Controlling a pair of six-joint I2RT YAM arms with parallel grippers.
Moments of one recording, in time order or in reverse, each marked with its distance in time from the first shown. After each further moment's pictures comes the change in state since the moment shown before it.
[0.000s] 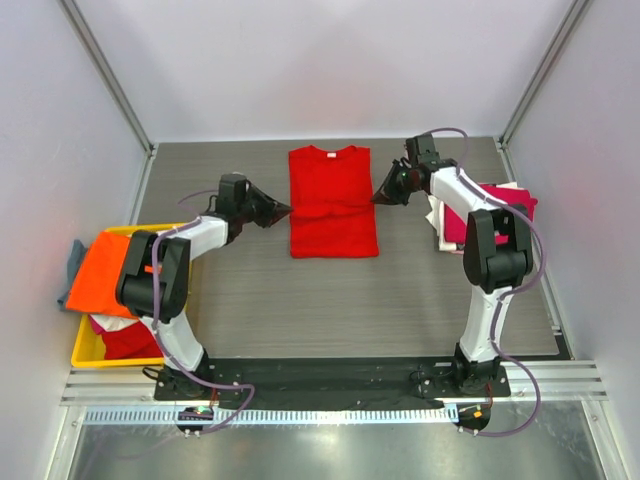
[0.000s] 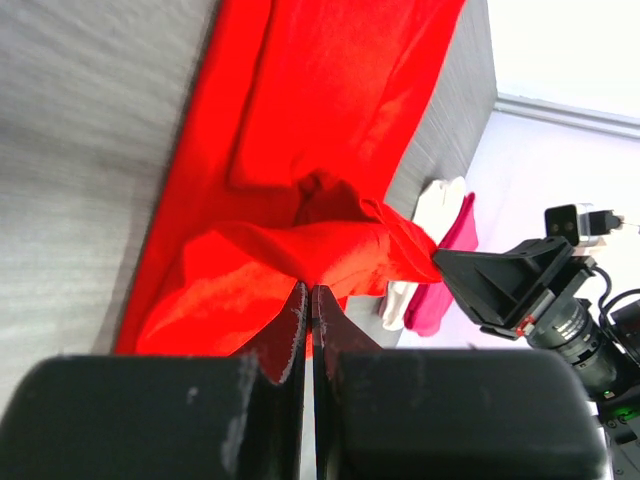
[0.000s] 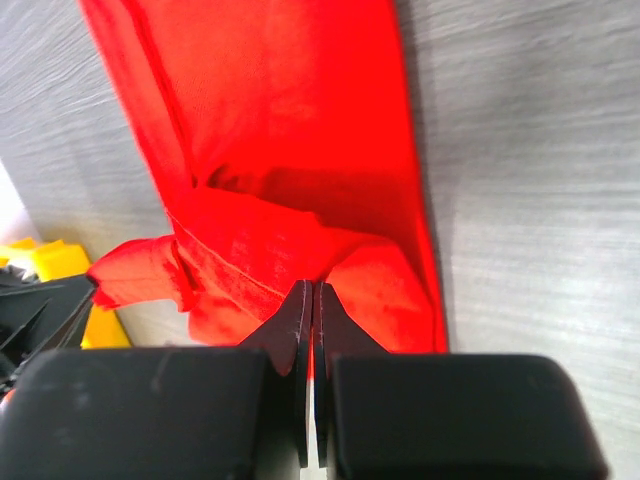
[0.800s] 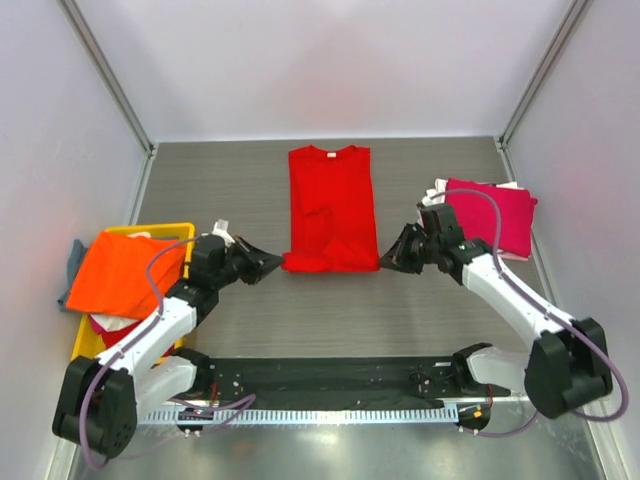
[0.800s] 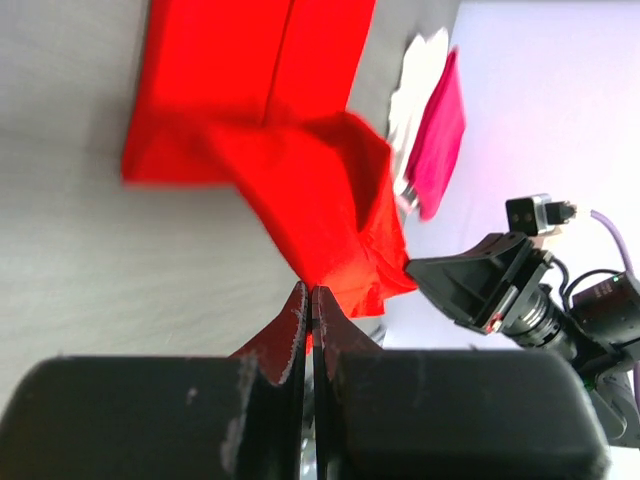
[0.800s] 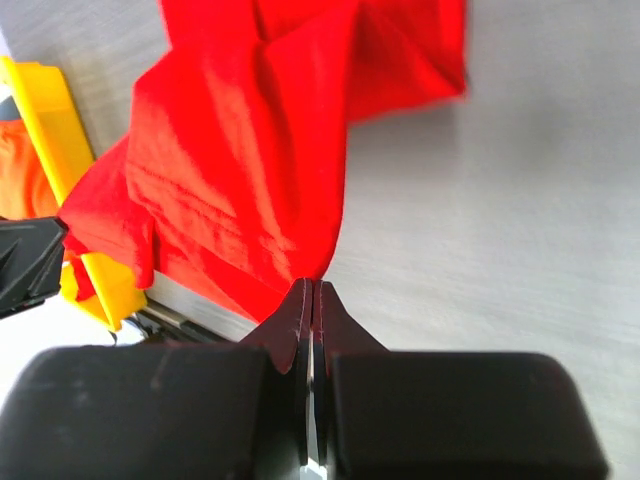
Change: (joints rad) left arm -0.087 -0.773 -0.568 -0.077 -0.008 -0.023; right arm 0.140 -0.779 -0.749 0.068 0.021 0.106
